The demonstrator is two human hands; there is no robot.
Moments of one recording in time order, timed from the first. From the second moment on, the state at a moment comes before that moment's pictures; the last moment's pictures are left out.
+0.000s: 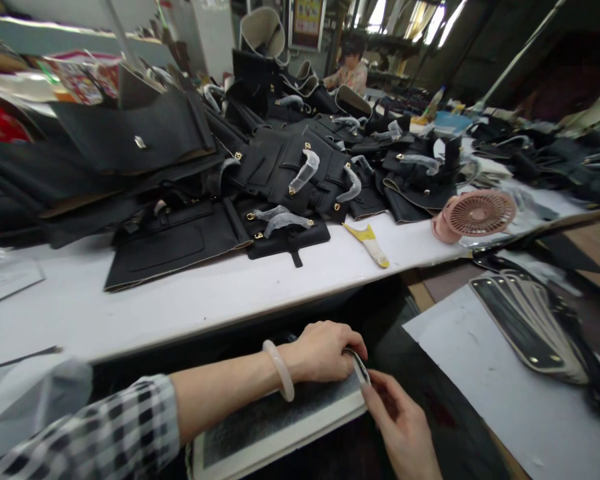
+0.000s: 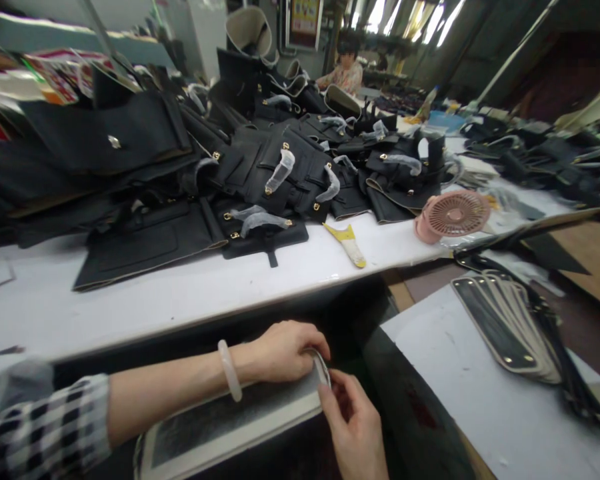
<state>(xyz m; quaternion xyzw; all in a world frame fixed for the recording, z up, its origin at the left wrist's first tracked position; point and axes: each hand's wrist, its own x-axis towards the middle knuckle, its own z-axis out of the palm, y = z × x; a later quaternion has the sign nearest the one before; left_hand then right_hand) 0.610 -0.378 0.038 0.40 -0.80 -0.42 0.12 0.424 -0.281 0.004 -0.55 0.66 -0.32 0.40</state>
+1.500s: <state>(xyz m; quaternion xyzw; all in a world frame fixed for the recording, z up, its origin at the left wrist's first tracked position) 0.621 -0.361 0.052 0.30 -0.90 -0.26 0.19 0.444 -0.273 0.013 -0.66 0.65 -0.33 0.17</state>
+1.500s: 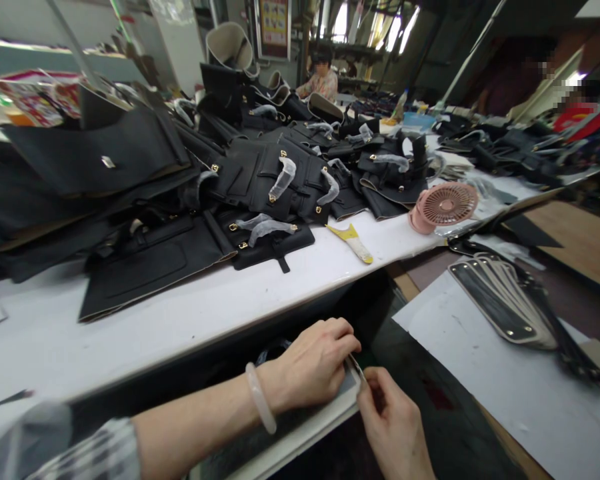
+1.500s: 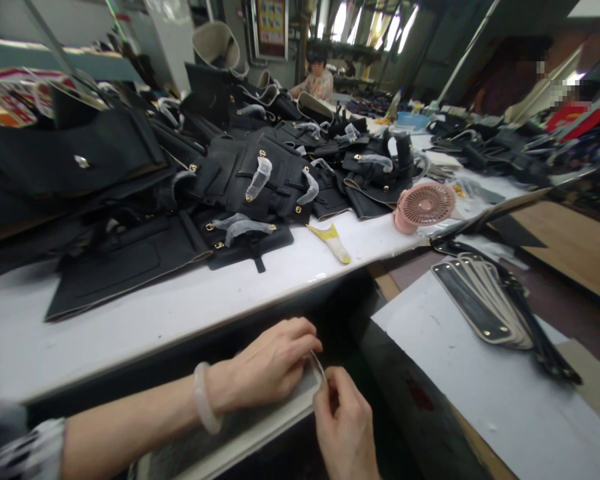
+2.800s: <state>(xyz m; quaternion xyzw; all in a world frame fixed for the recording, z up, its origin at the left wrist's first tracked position) 0.611 -0.399 0.020 0.32 -0.78 -0.52 0.12 0.424 -0.319 0.015 -0.36 0.51 -0.23 0.74</state>
